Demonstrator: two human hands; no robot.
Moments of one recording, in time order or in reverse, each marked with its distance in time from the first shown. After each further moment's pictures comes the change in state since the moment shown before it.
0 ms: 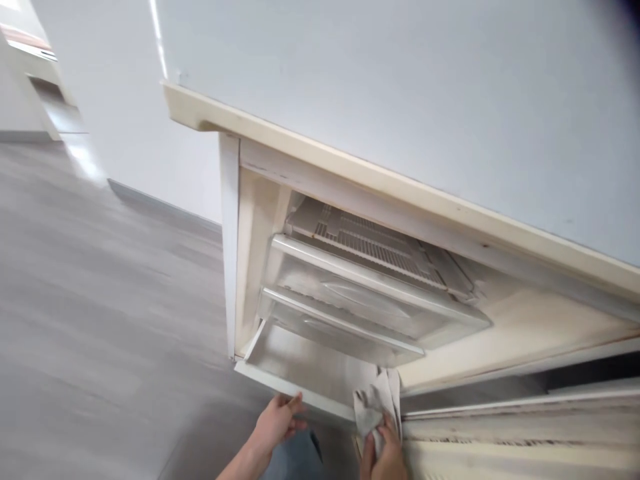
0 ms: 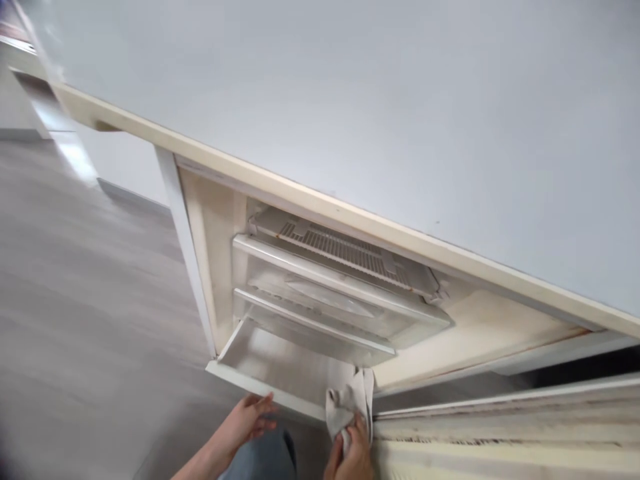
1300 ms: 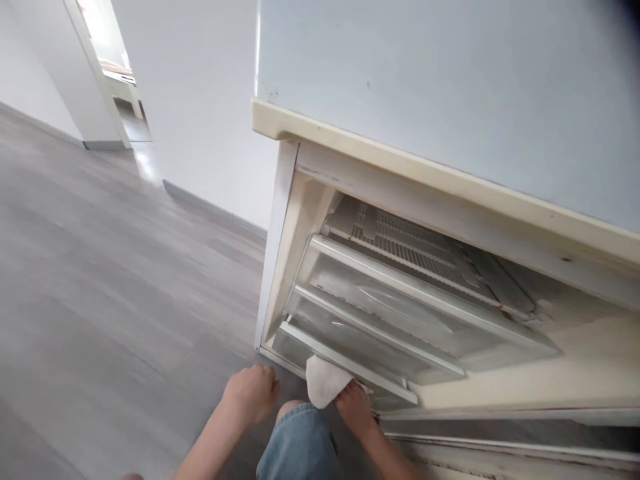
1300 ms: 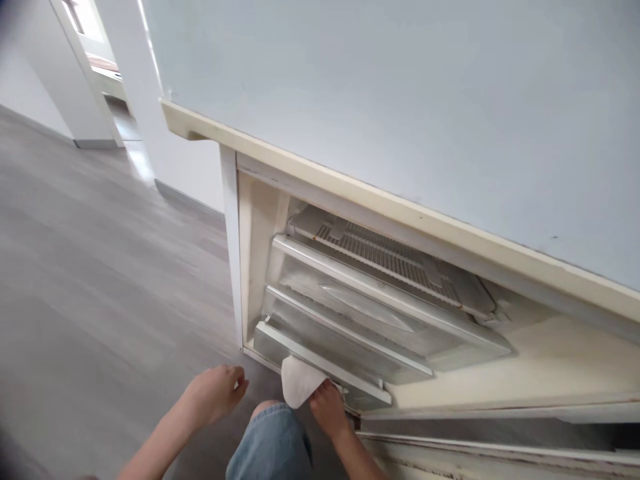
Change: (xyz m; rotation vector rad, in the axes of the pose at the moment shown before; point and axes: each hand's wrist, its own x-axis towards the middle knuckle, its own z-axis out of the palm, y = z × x) left_hand -0.076 0.056 -0.094 1.180 0.327 0.197; right_hand 0.066 -0.056 0.089 -0.005 -0.337 -0.898
